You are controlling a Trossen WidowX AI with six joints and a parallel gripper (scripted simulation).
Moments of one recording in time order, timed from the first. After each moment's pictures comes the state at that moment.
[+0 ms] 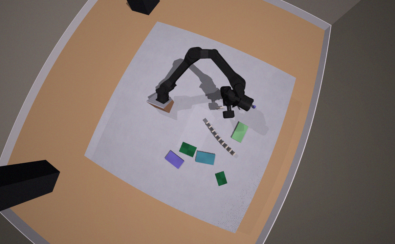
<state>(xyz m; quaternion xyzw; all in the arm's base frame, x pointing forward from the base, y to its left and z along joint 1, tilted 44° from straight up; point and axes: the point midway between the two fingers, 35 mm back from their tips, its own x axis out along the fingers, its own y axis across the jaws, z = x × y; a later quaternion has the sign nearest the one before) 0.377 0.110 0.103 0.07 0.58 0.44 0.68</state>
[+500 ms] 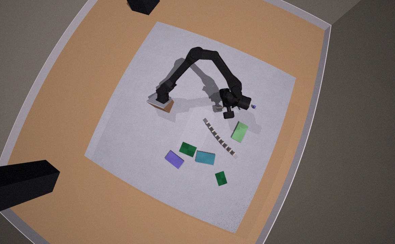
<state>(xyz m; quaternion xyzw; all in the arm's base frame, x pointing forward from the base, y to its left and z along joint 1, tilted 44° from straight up) 0.380 0.143 0.078 0.05 0.56 0.46 0.69</state>
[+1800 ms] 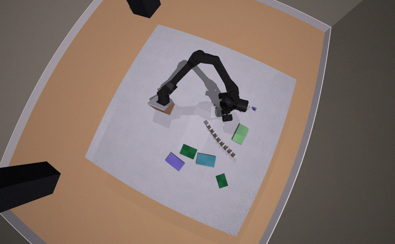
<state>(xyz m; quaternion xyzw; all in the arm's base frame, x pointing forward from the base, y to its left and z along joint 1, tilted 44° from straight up) 0.374 0.168 0.051 0.06 0.56 0.46 0.69</state>
